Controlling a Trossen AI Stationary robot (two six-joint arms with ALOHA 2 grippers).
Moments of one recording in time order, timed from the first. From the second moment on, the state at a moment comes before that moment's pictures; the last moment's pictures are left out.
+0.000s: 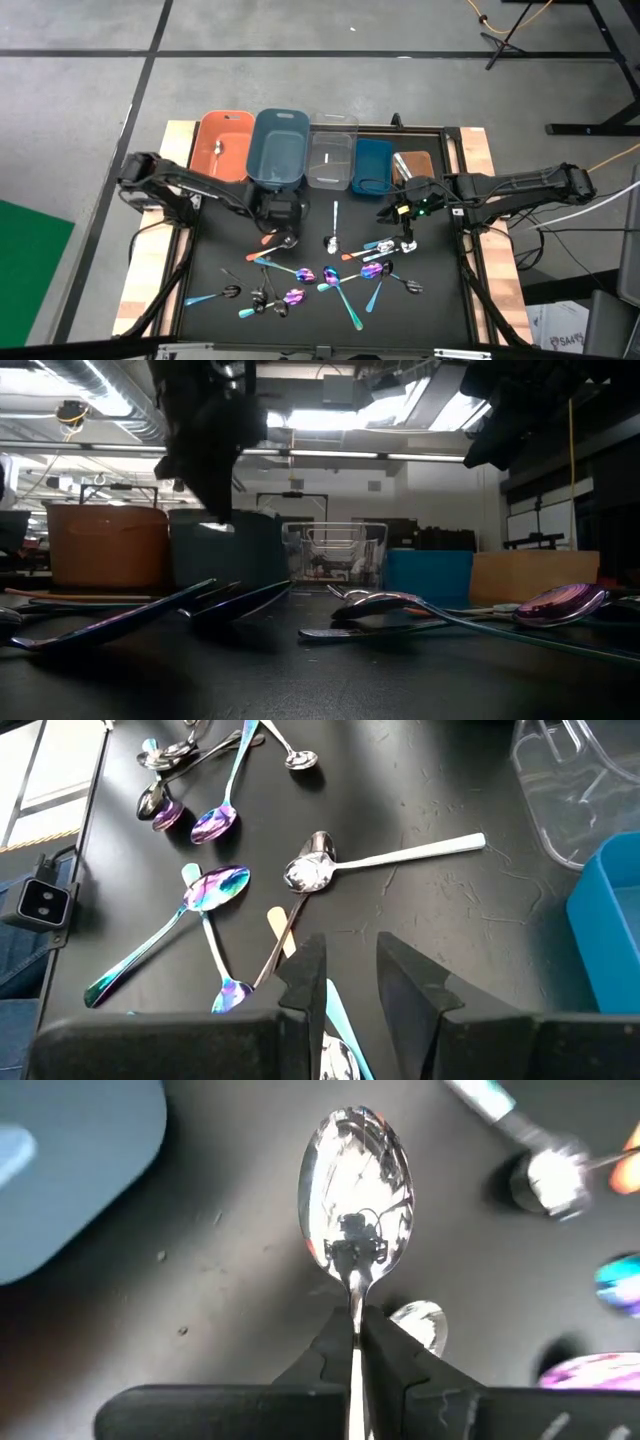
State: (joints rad) left arm -0.12 1.57 1.10 -0.76 -0.22 -0.85; right arm 0.06 1.02 0.74 -0.45 -0.10 0.31
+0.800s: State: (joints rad) left arm 0.03 1.14 1.10 -0.75 -0.47 -0.75; right arm 0.06 1.02 0.74 -0.45 -0.10 0.31
